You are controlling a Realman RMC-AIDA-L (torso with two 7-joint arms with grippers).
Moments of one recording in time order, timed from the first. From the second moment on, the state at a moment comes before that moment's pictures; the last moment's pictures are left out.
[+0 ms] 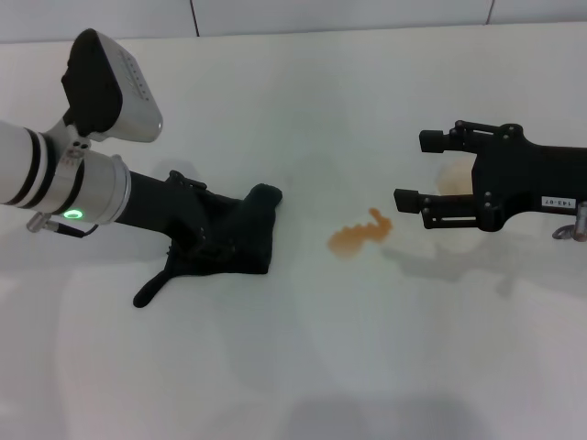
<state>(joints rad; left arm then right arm) -0.68 -2.08 1.13 0.75 2.32 1.23 -1.66 0.17 2.01 -1.35 -1.29 -1.55 -1.29 1.60</state>
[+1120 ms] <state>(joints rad) -0.69 -2.08 1.13 0.75 2.28 1.21 -1.67 0.17 2.01 -1.34 -1.29 -1.54 -1.29 1.60</state>
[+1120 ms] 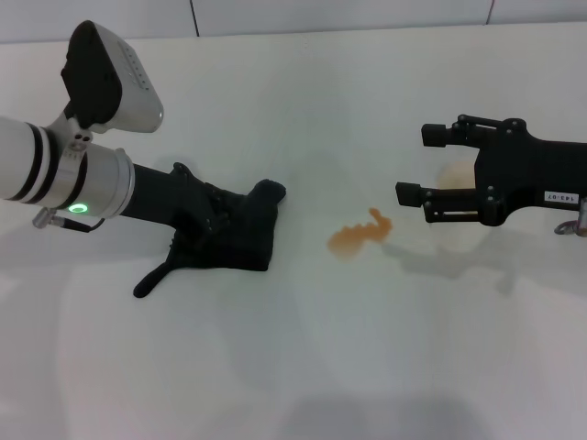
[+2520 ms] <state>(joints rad) -0.91 -2.09 1.14 0.43 2.02 0.99 -1.42 0.18 2.01 -1.35 -1.29 -1.53 -1.29 1.60</state>
